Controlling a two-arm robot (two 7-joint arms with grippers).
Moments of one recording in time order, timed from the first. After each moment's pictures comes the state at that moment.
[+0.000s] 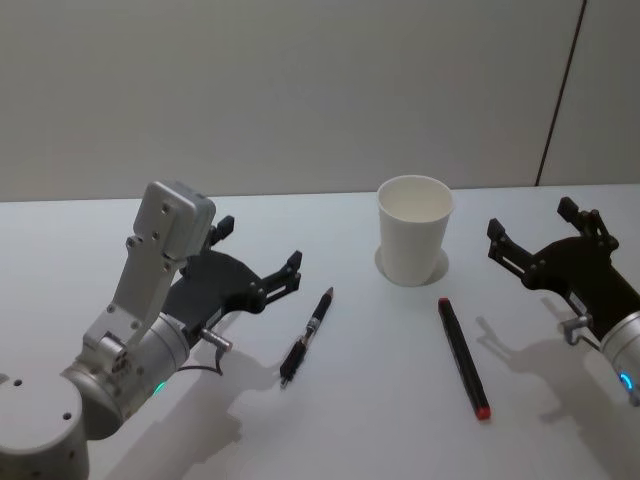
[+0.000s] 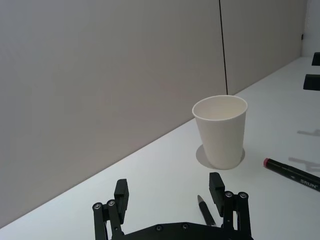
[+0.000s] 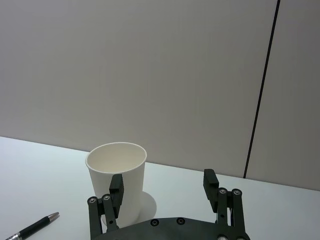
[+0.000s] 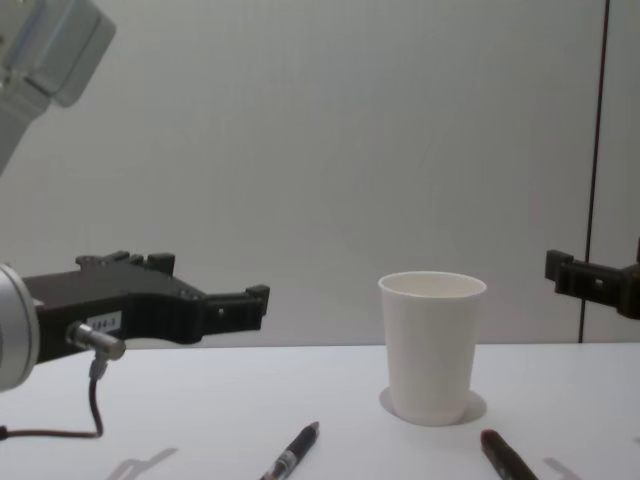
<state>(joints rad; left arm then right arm) -0.09 0.55 0.38 -1.85 -0.36 0.21 -0.05 -0.01 0.34 -0.23 -1.77 0.29 0.03 0.07</state>
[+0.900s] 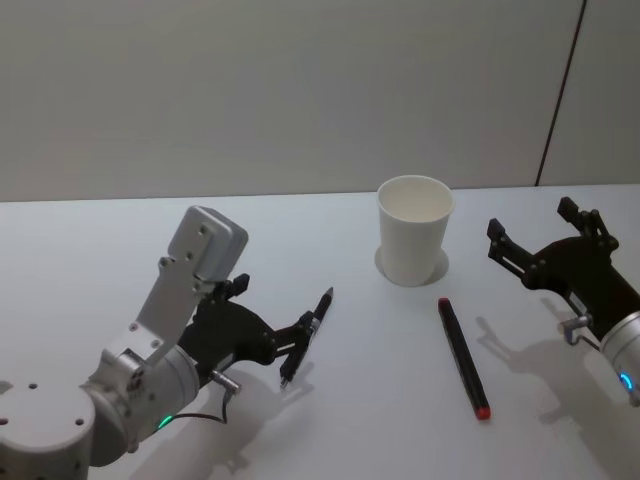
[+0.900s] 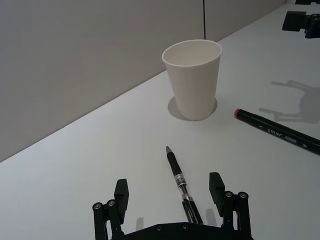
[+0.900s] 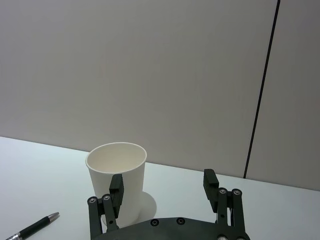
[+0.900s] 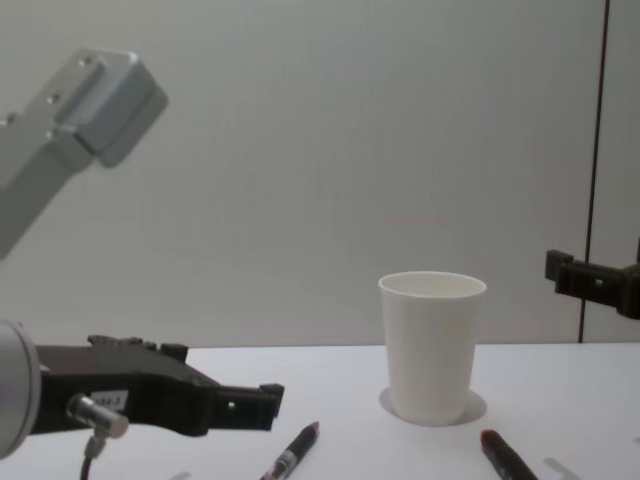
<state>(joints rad) -0.06 0.57 0.39 -1.92 -0.38 0.47 -0.08 -0.01 0.34 -0.23 -1.77 0.29 0.03 0.07</state>
